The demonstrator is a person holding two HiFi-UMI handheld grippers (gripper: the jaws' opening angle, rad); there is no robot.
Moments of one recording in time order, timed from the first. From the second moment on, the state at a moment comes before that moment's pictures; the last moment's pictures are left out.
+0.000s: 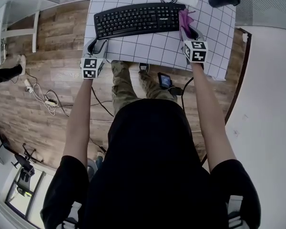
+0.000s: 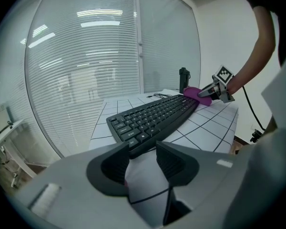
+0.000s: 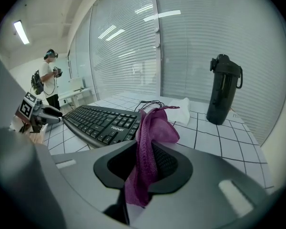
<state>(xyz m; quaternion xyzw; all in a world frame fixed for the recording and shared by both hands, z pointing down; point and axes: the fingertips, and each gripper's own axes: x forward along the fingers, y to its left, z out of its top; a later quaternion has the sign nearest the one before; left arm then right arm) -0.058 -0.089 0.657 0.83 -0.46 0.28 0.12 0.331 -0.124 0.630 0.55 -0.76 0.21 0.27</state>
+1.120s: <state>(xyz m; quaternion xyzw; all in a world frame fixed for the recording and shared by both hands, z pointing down) -0.058 -0.087 0.656 0.84 -0.45 0.28 0.12 0.258 -0.119 0.633 0.51 -0.79 0.22 0.27</state>
